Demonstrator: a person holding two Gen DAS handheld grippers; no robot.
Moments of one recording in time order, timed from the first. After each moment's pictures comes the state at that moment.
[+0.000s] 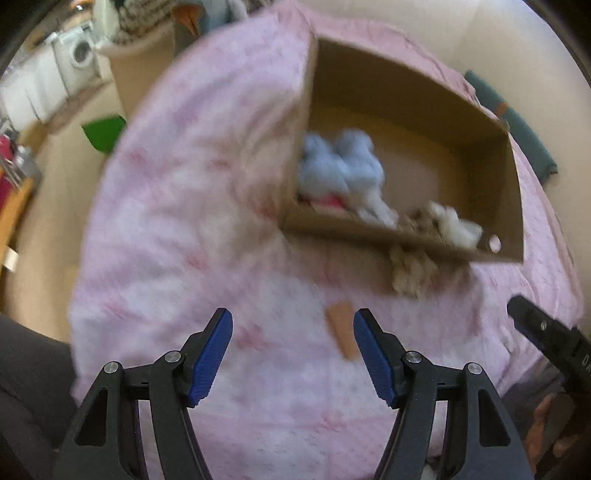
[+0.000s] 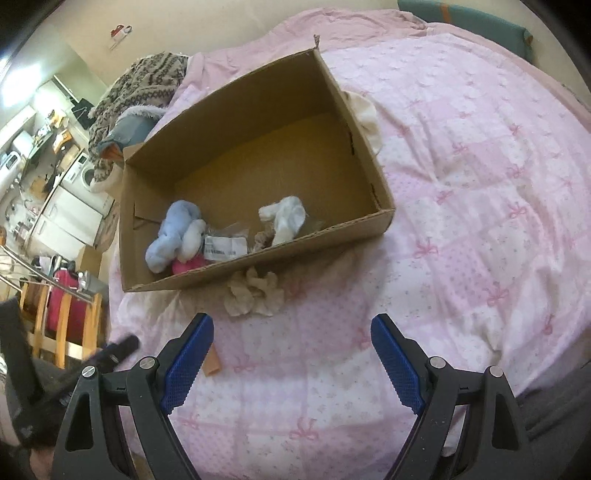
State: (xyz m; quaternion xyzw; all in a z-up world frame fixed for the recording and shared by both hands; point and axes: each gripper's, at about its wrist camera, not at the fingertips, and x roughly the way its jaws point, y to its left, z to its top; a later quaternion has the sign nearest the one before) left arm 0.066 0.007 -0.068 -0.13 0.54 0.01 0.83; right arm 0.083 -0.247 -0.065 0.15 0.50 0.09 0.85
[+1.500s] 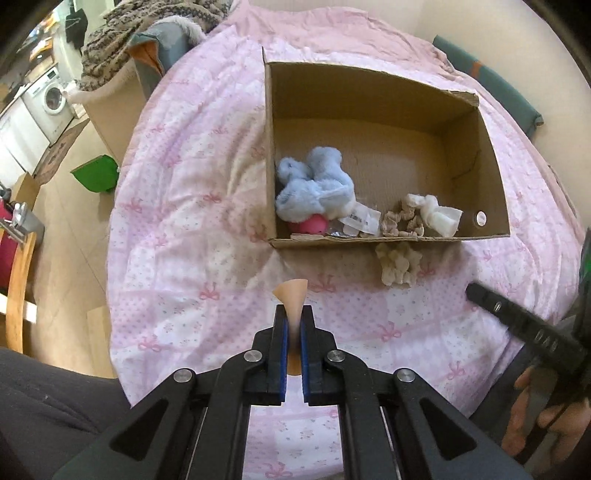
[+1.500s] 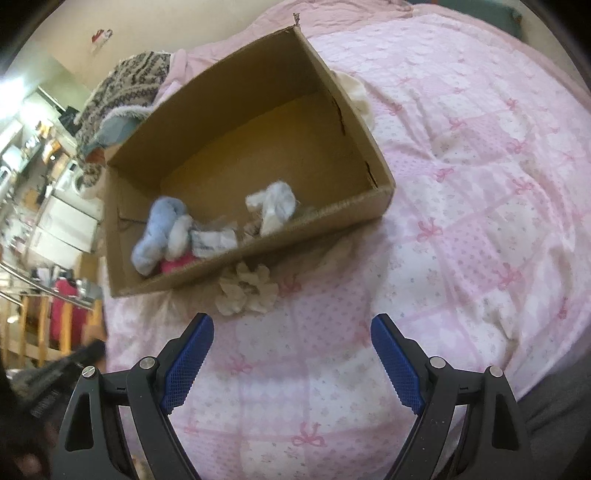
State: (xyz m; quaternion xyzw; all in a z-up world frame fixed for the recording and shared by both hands) left arm 0.076 -0.002 -0.017 -0.03 0.54 -0.01 0.84; right arm 0.086 -0.241 -0.085 0.17 0.53 0.07 0.83
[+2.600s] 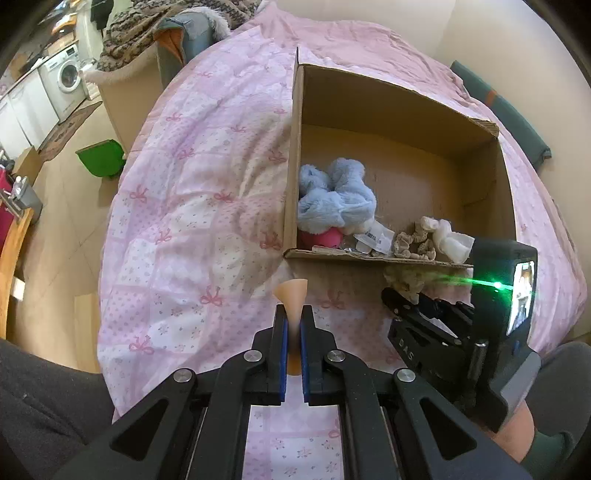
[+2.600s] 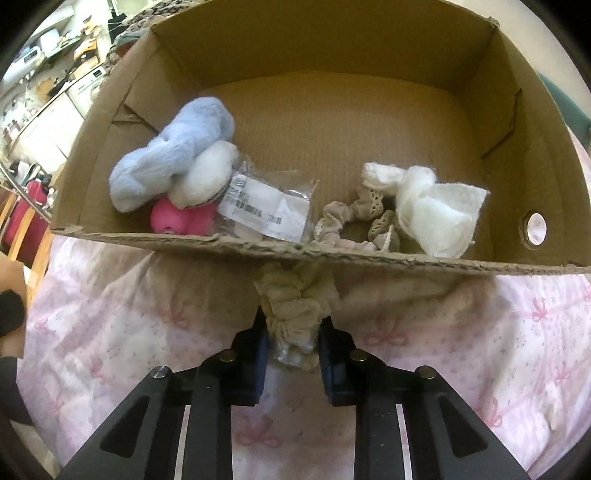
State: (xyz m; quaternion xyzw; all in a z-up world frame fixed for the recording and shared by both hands) left arm 0.084 0.017 -0.031 -0.09 0.53 0.00 0.85; right arm 0.138 -0.137 -0.136 -0.02 0.52 0.12 0.85
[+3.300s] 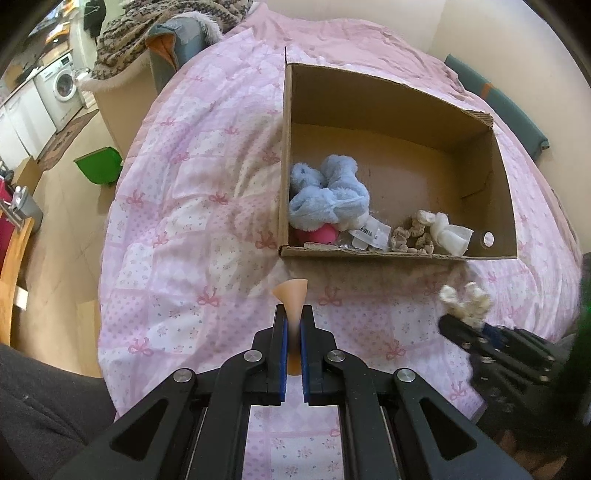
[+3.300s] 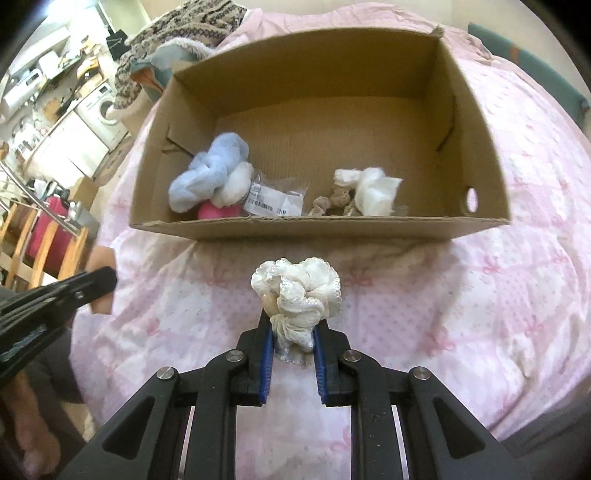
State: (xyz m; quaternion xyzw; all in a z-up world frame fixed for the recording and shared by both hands) left arm 0.081 0.010 -0.032 -0.07 0.53 0.00 0.85; right arm 0.101 -0.178 -0.072 0.03 0.52 0.14 0.84
